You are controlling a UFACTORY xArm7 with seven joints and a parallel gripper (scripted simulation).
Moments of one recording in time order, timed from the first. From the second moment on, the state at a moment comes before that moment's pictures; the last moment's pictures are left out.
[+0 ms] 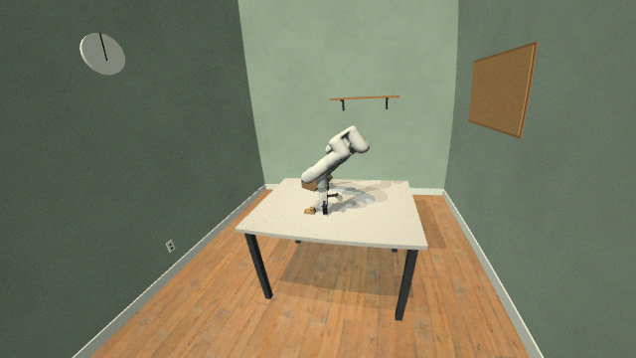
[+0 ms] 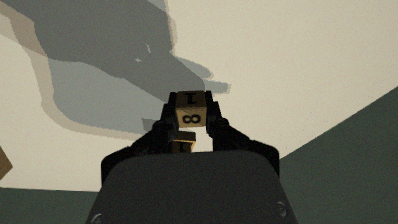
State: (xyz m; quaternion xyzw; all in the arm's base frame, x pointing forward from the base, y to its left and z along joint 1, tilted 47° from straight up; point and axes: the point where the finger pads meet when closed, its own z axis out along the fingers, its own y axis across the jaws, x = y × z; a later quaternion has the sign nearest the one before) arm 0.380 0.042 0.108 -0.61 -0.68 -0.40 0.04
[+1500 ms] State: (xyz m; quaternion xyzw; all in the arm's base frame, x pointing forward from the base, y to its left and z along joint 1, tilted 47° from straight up) arm 0.382 0.045 0.106 -0.61 -0.68 -0.40 0.04
